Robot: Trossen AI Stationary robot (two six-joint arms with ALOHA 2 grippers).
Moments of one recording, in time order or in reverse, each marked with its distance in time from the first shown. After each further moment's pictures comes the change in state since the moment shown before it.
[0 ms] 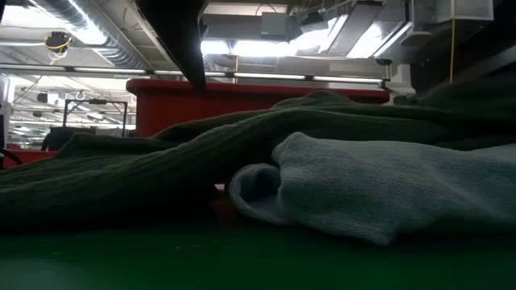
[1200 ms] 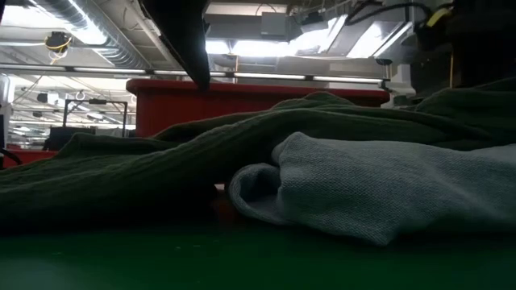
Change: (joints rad) left arm 0.000 -0.001 0.000 0.021 -0.002 -0.008; right arm -0.329 -0.300 -0.302 0.077 0.472 0.175
